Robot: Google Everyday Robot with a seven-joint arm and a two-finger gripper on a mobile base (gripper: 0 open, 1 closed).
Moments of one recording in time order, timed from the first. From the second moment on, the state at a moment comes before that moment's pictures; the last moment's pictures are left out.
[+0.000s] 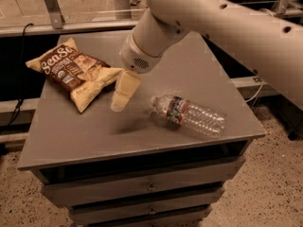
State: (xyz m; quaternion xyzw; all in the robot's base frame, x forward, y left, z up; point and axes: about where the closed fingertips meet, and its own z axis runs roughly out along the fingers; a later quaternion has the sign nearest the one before) arm 0.569 0.062 0.890 -0.67 0.68 0.13 0.28
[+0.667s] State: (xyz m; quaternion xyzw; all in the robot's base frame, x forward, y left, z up) arm 0.616 0.124 0.856 -0.63 0.70 0.17 0.30
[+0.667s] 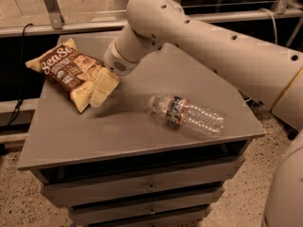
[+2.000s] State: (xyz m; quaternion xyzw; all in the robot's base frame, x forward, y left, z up) arm 0.644 0.128 0.844 -0.58 0.72 0.20 0.32
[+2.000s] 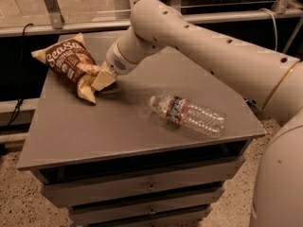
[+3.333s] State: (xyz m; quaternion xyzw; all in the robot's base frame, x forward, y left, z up) arm 0.664 0.076 1.007 -0.56 0.66 0.22 0.45
